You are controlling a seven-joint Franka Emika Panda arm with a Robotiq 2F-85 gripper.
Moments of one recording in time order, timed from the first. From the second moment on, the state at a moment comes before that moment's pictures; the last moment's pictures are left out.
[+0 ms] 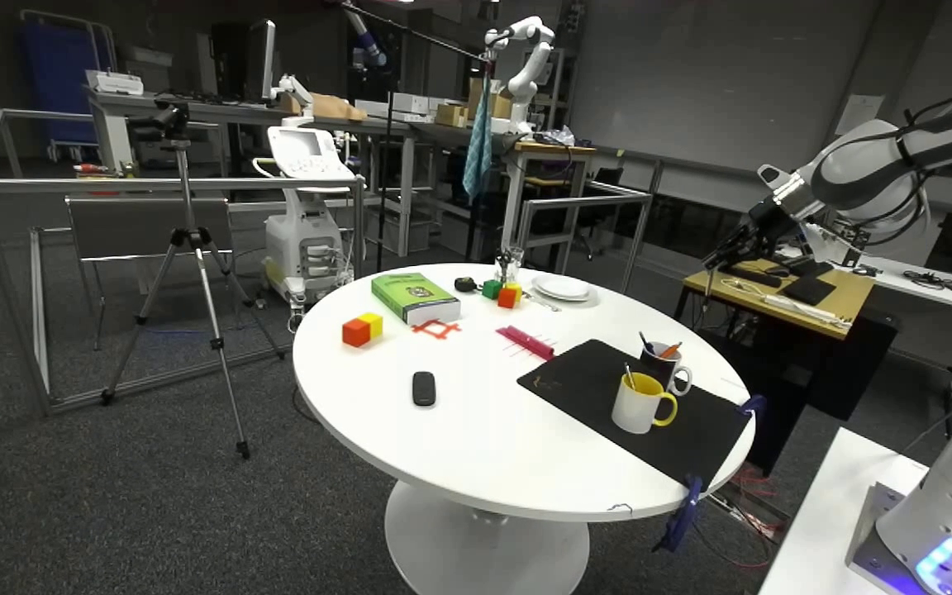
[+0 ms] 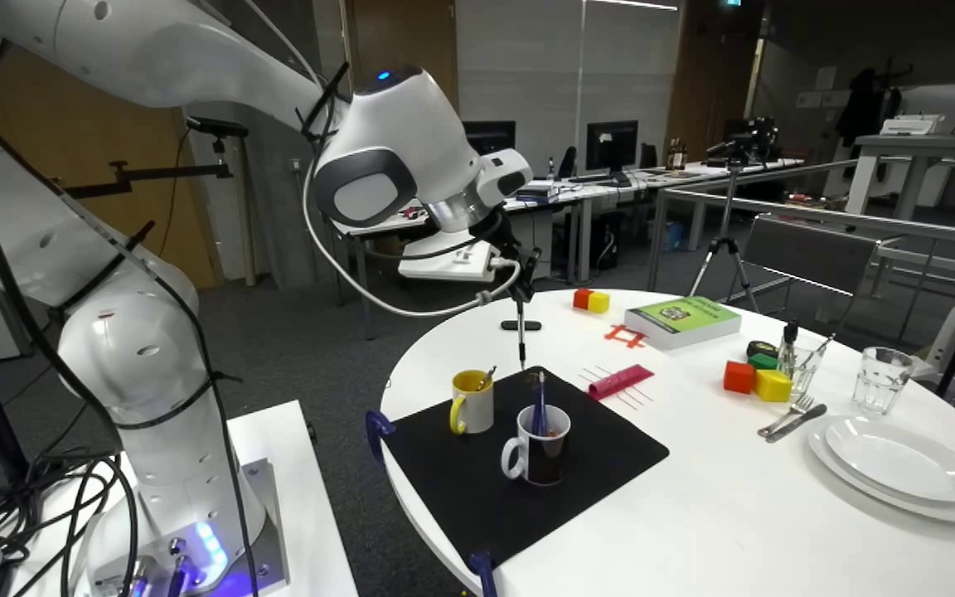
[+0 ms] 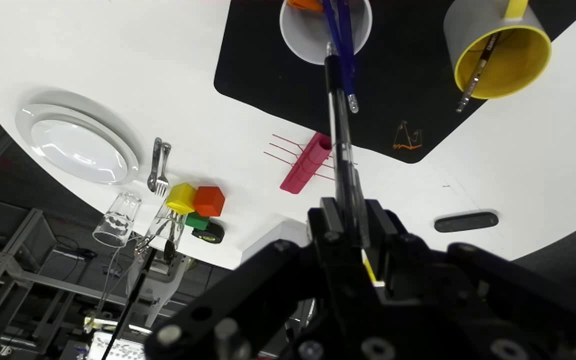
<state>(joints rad) -0.01 -0.54 -0.24 -2.75 0.28 2.77 -0.94</state>
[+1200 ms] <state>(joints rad) 0.59 -0.34 -0.73 -2.68 0.51 2.99 -1.20</state>
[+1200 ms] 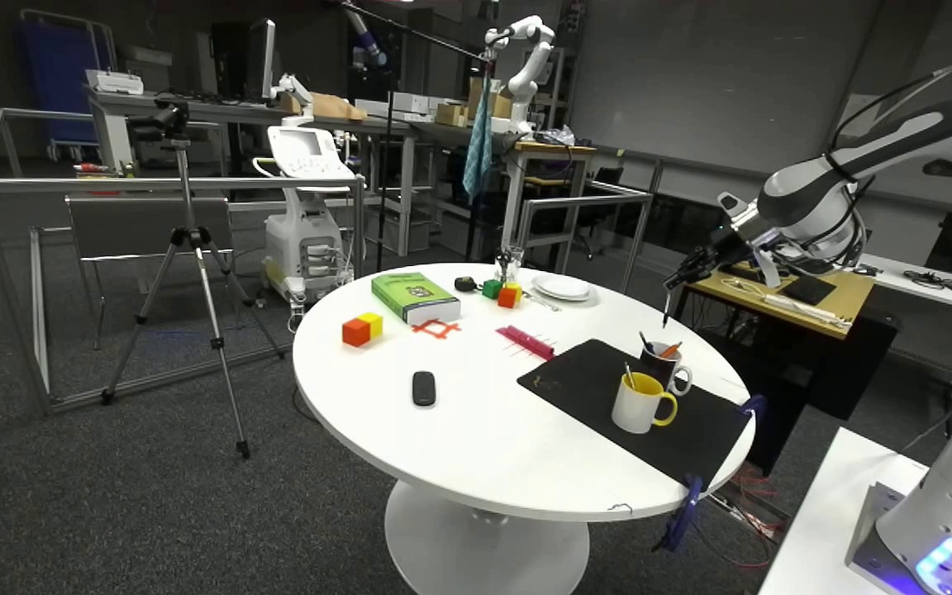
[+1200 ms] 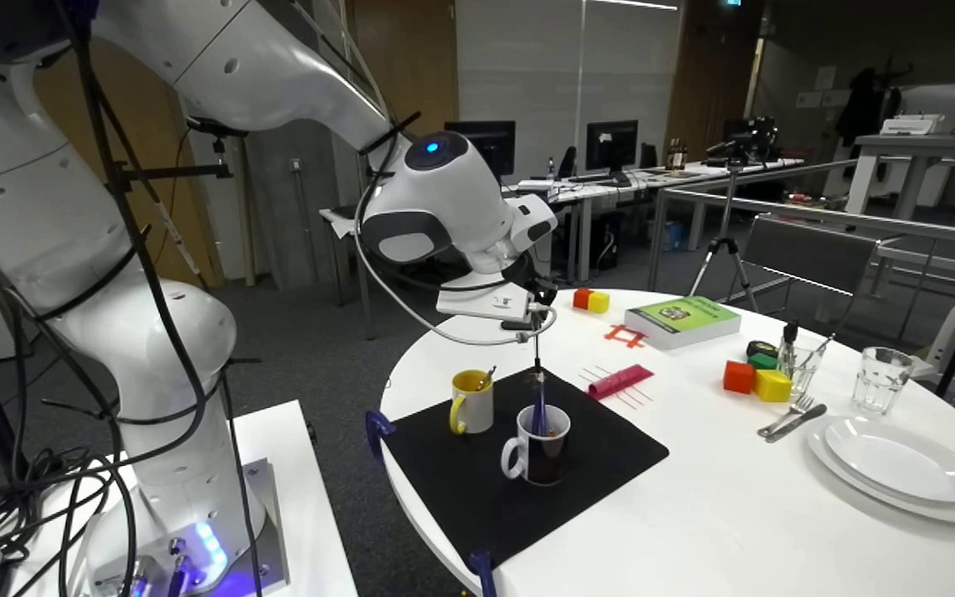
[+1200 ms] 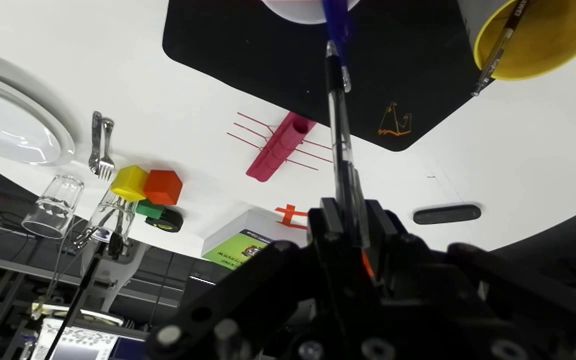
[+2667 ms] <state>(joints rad) 0.85 -0.33 -1.04 -2.68 0.53 3.02 -1.30</state>
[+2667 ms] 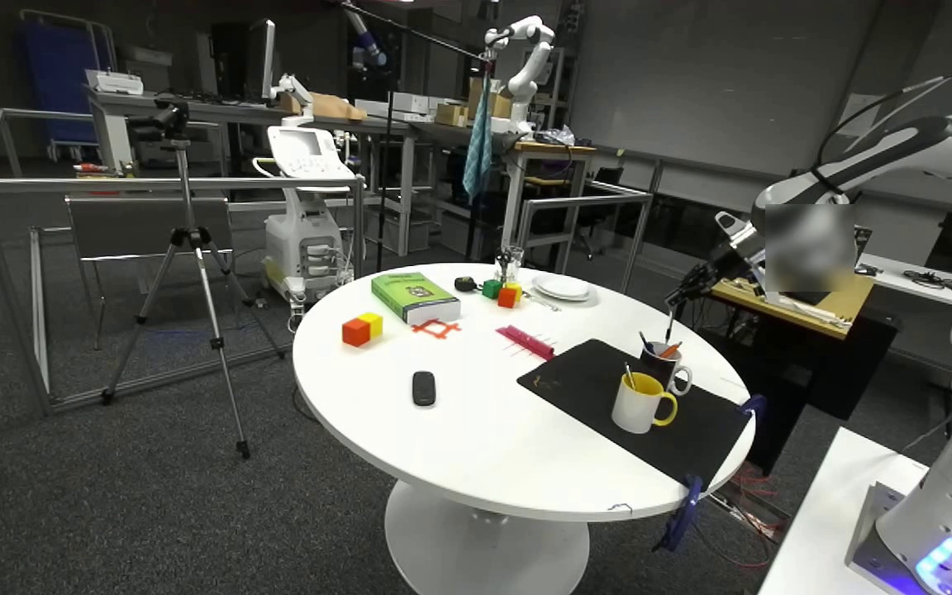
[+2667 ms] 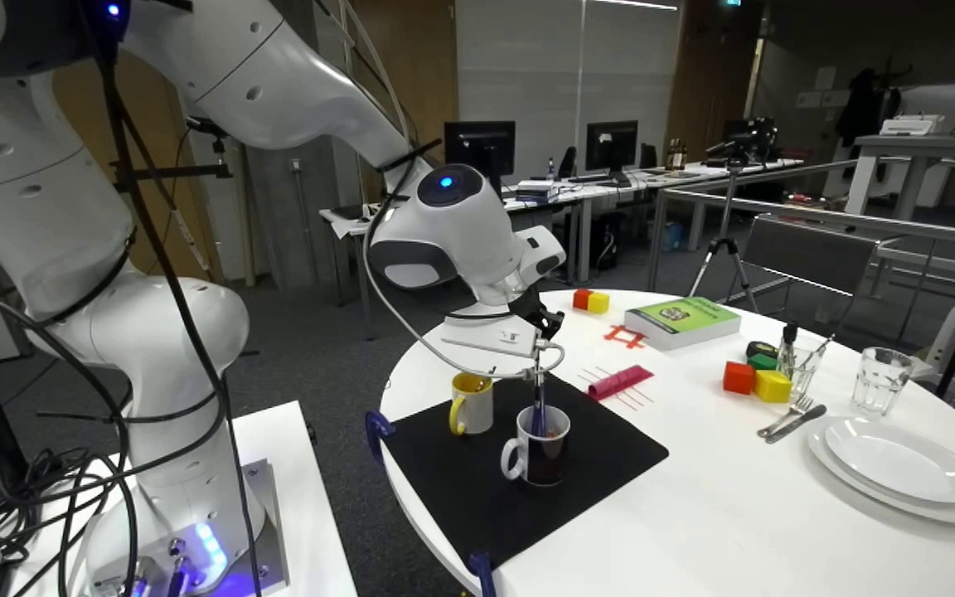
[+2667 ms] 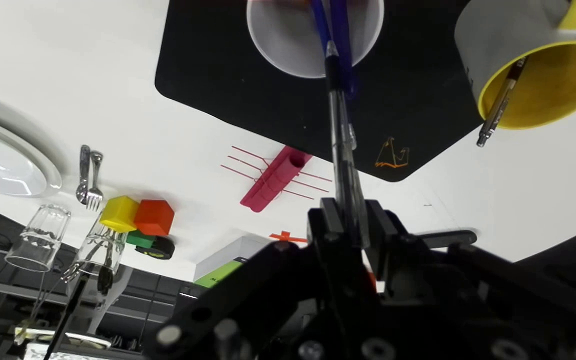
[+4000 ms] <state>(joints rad) 1.61 -0.37 -1.85 -2.66 0.47 3.19 -1.44</state>
